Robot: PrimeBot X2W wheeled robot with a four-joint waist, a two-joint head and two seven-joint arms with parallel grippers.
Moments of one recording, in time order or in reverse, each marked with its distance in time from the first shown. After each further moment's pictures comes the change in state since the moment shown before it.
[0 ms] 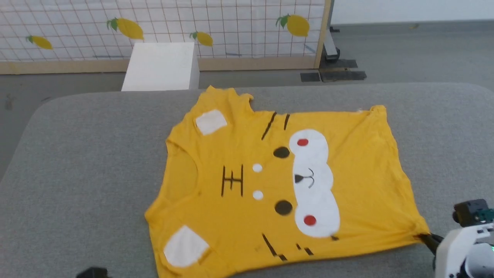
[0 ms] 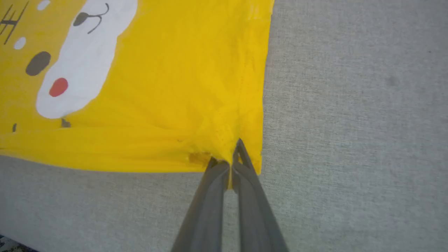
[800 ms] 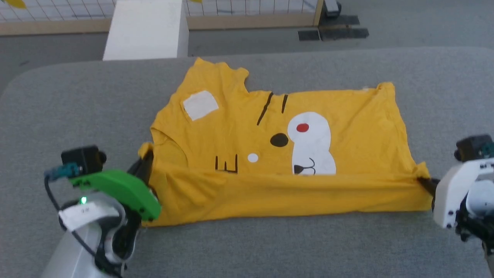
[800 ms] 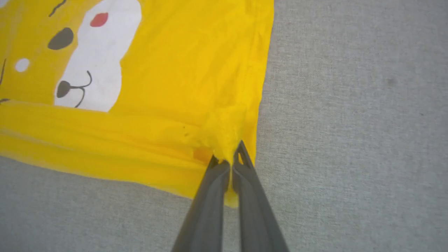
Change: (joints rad) left arm -0.447 0.017 -0.031 0.012 0.135 -0.063 -0.086; right arm -0.167 0.077 -0.162 -0.133 -0.087 0.000 0.313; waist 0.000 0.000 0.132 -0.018
